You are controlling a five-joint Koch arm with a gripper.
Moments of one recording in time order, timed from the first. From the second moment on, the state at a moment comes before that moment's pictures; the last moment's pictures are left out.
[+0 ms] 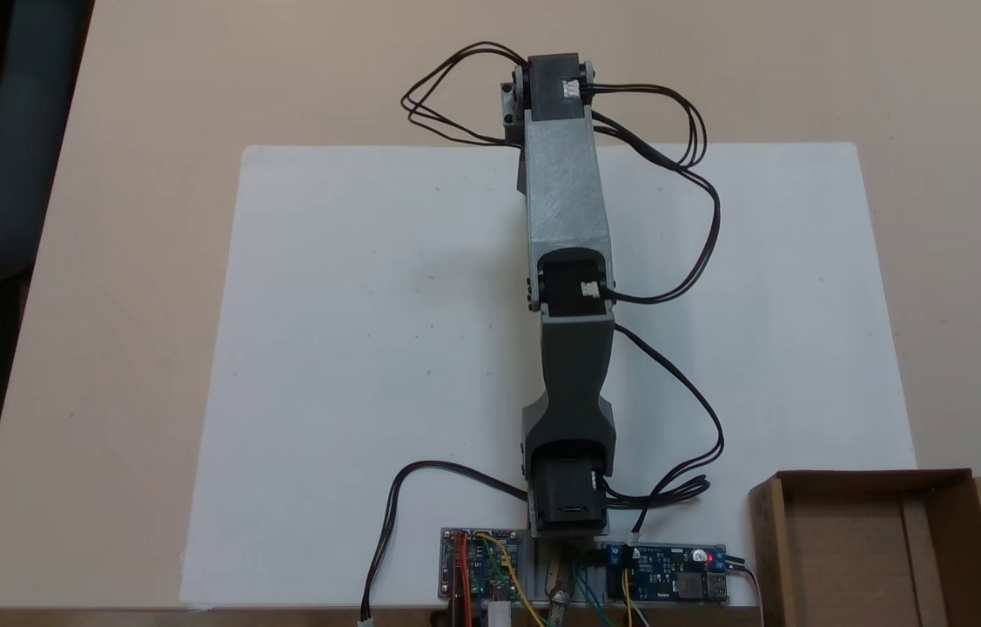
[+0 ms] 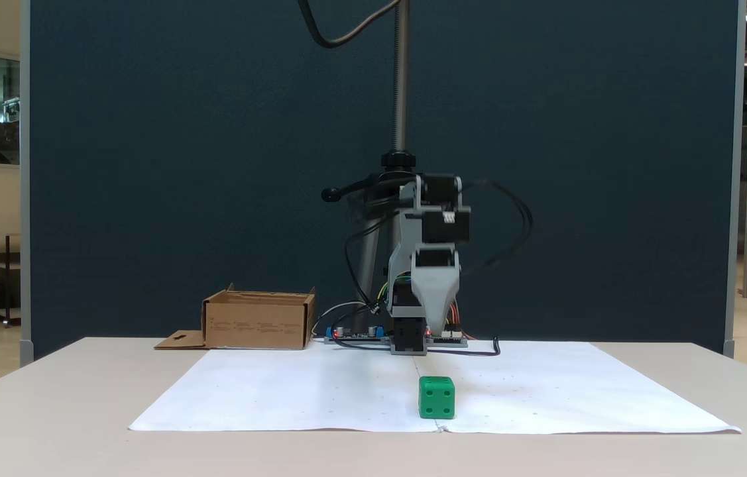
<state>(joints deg) -3.7 65.1 60.5 59.6 11.3</state>
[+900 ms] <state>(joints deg) -3.7 52.6 57.0 57.7 12.1</state>
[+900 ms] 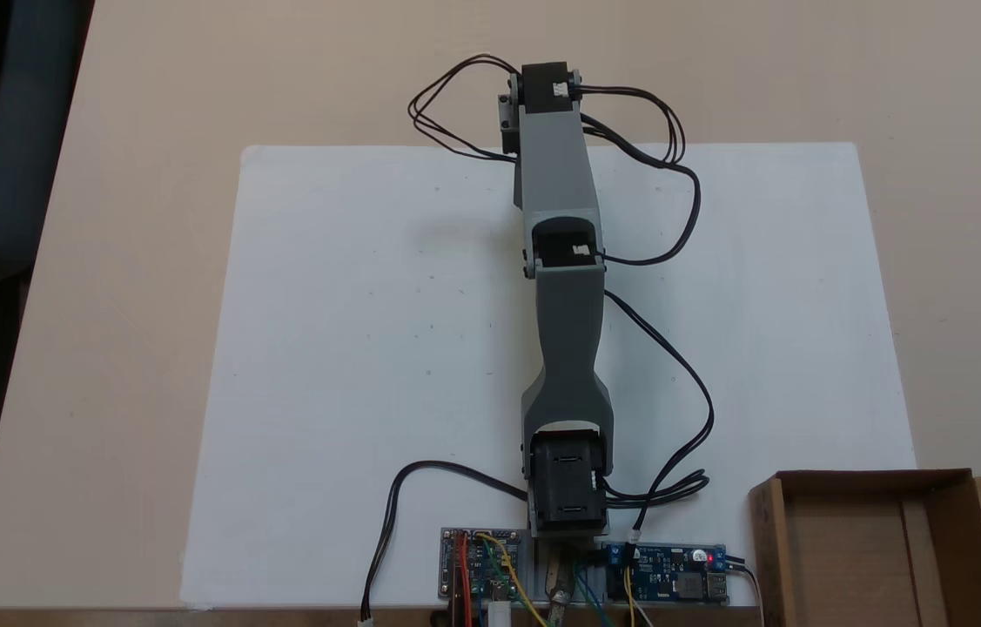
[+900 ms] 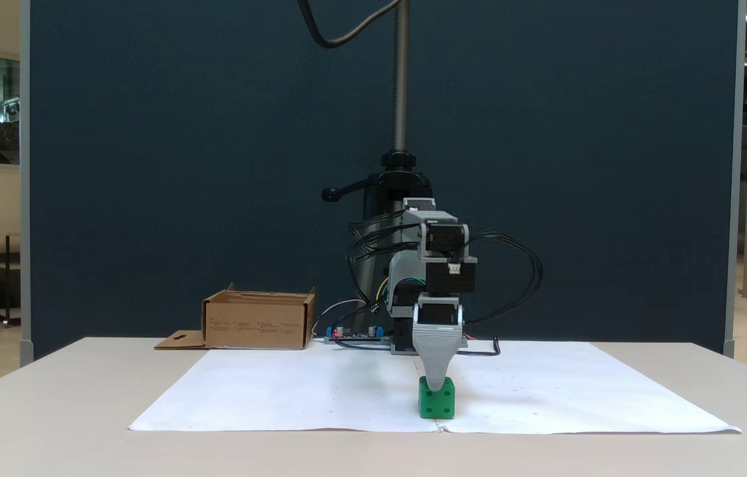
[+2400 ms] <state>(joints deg) -2.5 47.4 56.9 51.7 4.9</state>
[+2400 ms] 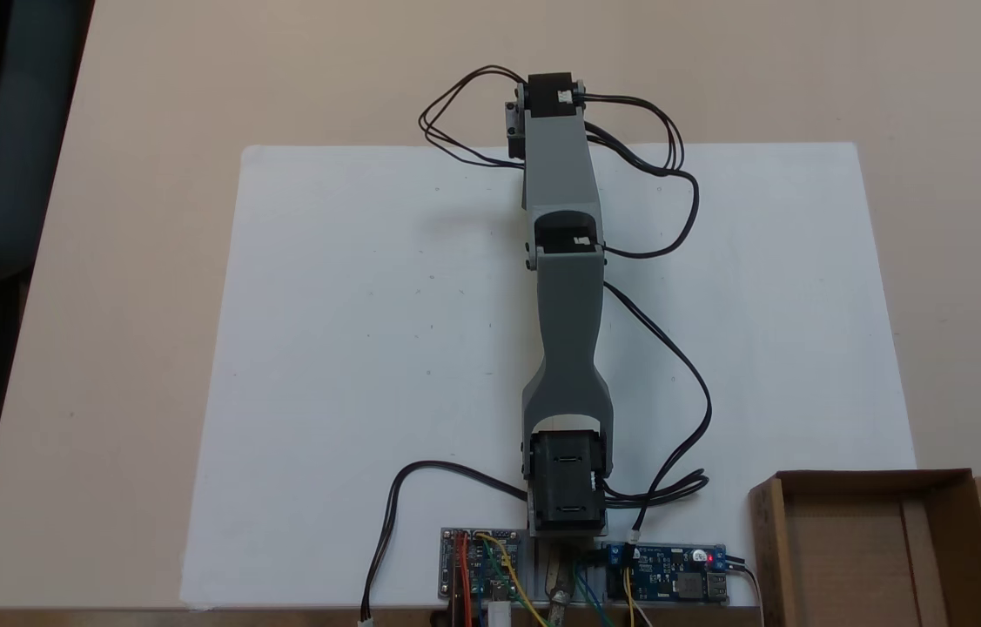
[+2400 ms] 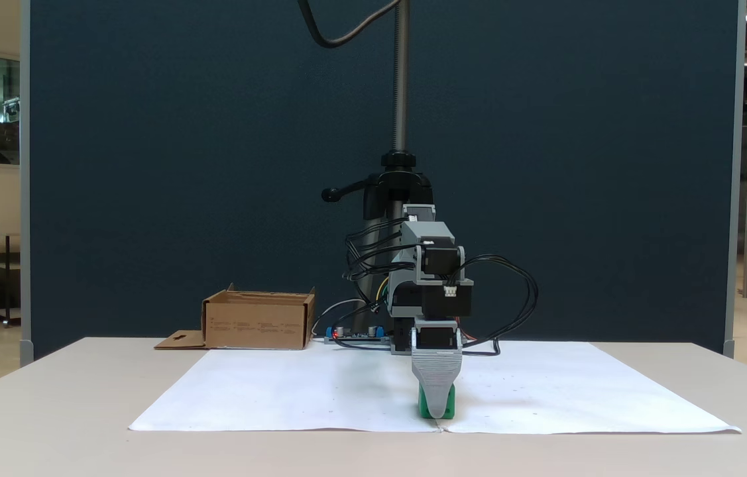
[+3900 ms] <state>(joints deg) -0.3 47.2 56.0 51.3 5.0</state>
